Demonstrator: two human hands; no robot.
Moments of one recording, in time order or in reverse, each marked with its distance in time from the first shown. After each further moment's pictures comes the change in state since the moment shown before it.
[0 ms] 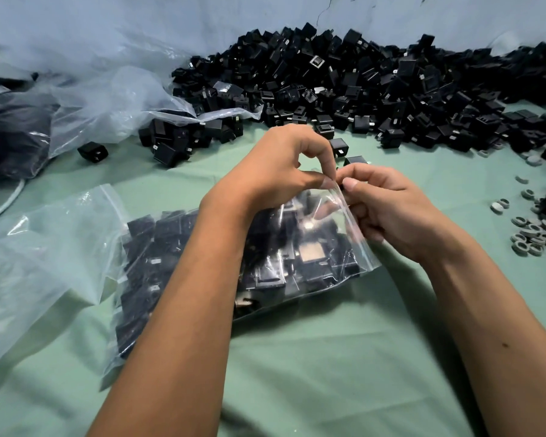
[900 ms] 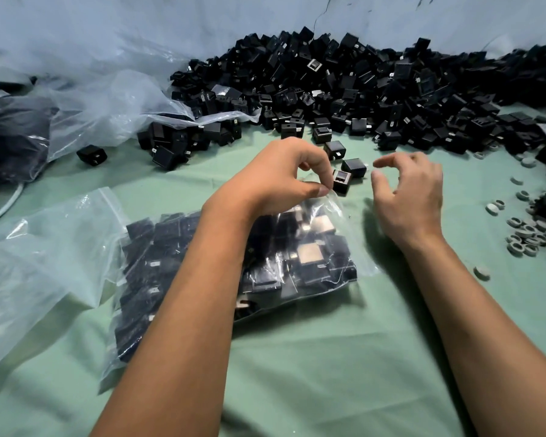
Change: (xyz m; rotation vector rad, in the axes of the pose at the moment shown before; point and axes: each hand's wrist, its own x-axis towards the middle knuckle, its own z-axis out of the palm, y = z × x) left_hand -0.001 -0.002 0.005 0.008 -0.064 -0.041; right_hand 0.014 0.023 -0.028 -1.058 0.838 -0.114
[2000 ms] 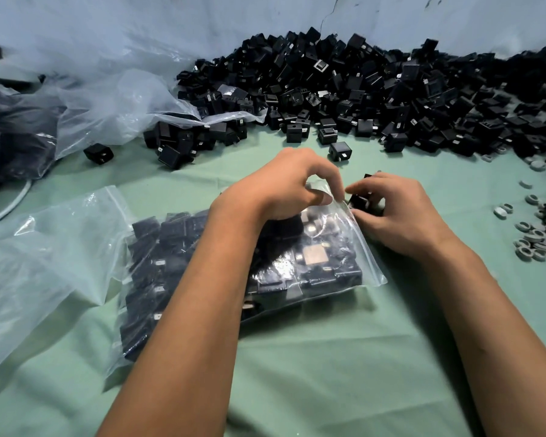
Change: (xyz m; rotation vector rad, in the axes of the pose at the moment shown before) left_hand 0.001 0.000 0.003 0.015 -0.140 -0.073; right_hand -0.003 -0.001 -0.011 0.105 -0.410 -0.306
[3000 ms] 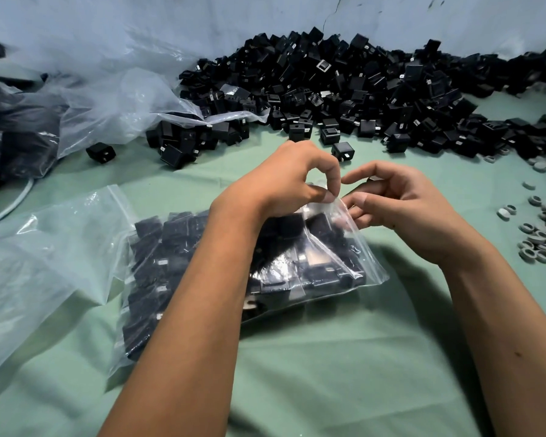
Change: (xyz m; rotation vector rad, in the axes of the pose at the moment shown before) left_hand 0.003 -0.006 -0.002 0.115 0.094 0.075; right_hand -0.006 -0.016 -0.012 0.942 -0.213 0.087
